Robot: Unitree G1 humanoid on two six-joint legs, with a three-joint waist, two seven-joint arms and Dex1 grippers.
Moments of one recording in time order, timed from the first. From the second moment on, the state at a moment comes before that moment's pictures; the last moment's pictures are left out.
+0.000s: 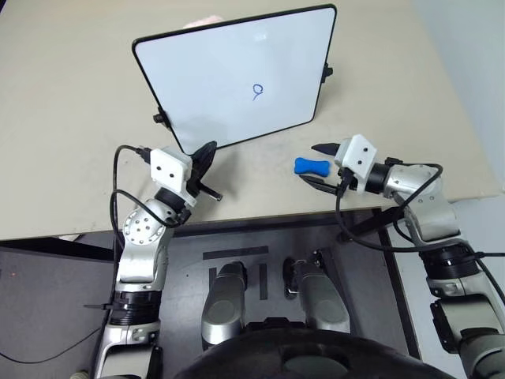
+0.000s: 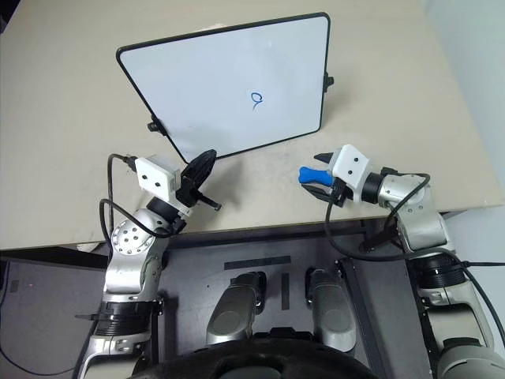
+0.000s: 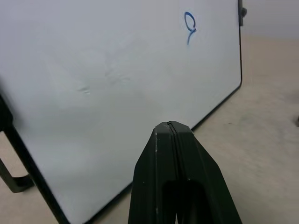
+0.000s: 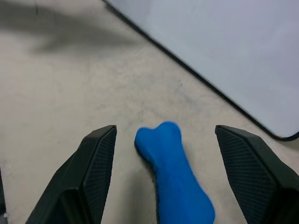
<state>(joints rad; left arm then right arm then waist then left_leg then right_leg) -0.02 0.32 0.06 -0.15 -0.19 -0.02 -0.47 -0.35 -0.56 0.18 -0.02 0.10 0.14 0.90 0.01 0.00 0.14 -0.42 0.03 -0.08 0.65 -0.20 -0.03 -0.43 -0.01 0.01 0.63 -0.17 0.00</state>
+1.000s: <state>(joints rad) -0.04 0.31 0.04 -0.13 -0.19 -0.02 -0.45 -0.35 -0.58 0.20 0.04 0.06 0.12 0.92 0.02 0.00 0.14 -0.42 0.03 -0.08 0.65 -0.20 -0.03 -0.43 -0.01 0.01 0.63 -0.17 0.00</state>
